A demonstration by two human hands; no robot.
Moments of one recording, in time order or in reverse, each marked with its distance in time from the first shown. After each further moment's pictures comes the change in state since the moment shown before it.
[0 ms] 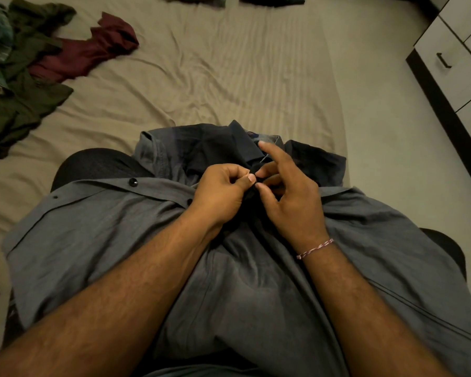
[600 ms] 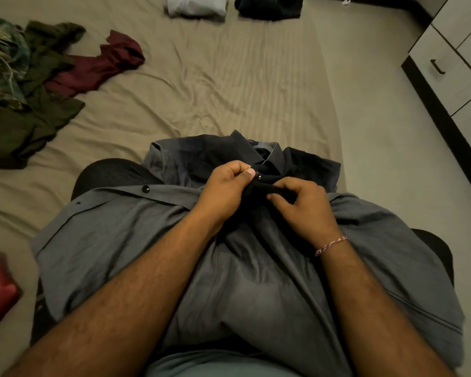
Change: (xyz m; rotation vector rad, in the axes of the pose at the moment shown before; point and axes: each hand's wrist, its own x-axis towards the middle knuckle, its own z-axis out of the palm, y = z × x) left_hand 0.004 0.014 -0.004 0.004 -0.037 0.044; right_hand 0.001 0.014 -0.026 -0.120 -0.188 0.264
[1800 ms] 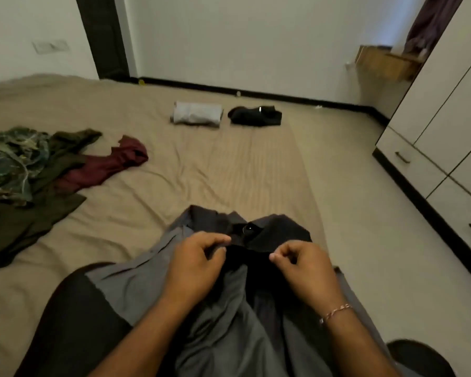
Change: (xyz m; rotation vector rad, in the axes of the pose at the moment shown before) left_hand 0.035 0.049 -0.031 0.456 0.265 0.340; right_hand 0.070 -0.013 -0.050 -0.021 0.075 0.196
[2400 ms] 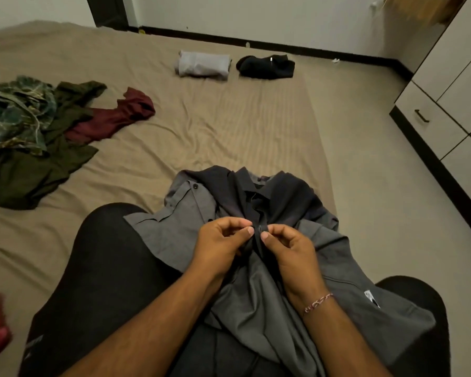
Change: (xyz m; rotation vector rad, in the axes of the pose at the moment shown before) left_hand -0.079 -0.001 0.038 -0.658 -0.085 -0.513; right_hand -0.086 0.011 0.058 0.906 -0.062 0.244
